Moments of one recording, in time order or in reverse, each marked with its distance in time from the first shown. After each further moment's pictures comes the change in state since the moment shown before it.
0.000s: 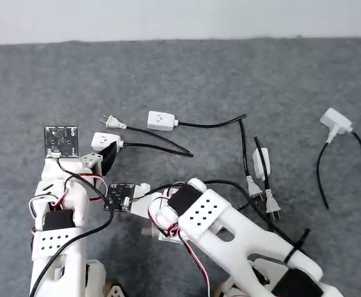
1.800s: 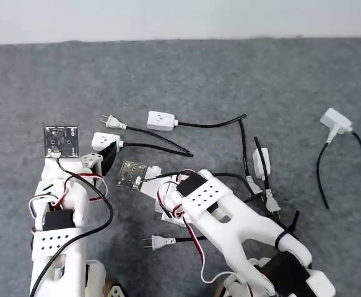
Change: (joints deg) left arm 0.0 0.0 0.0 0.0 0.0; right arm 8.7 9.1 2.2 -17.2 1.3
